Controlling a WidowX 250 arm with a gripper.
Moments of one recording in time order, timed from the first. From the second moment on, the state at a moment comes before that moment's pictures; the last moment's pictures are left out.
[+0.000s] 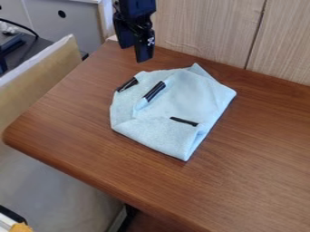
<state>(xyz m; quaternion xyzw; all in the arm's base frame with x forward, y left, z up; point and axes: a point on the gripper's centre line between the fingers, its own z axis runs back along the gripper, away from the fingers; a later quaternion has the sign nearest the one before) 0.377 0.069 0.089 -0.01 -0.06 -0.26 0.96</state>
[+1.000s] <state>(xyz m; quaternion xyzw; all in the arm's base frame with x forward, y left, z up) 0.331 -0.017 0.034 -0.06 -0.04 -0.45 0.89</state>
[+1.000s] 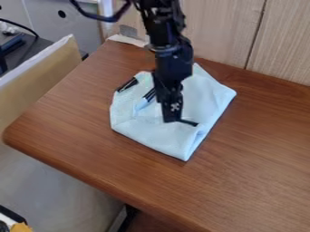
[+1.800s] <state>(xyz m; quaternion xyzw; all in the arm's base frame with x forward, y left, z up) 0.339 -0.038 0.002 -0.04 -0.01 -0.53 0.85</state>
